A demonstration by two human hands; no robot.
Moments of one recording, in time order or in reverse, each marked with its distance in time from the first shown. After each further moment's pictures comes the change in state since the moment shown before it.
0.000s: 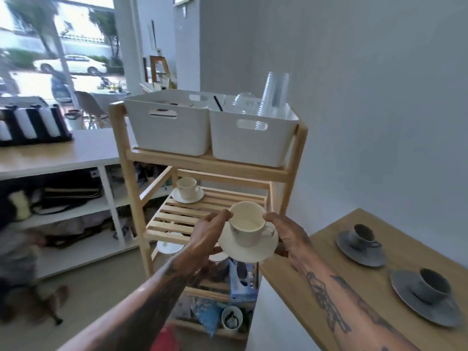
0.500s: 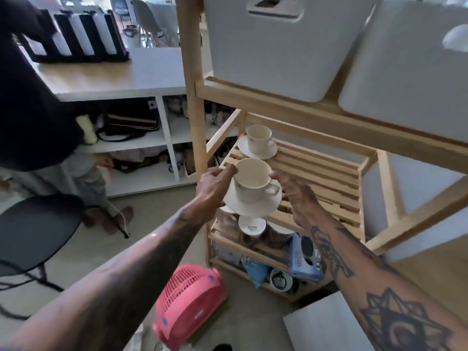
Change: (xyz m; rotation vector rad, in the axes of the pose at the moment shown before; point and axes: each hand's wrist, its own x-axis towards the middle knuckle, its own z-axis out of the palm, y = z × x) left_hand 0.160 -0.032 -0.175 0.023 0.320 -0.131; right_hand 0.134 0.032 0.234 -0.105 -0.200 0.112
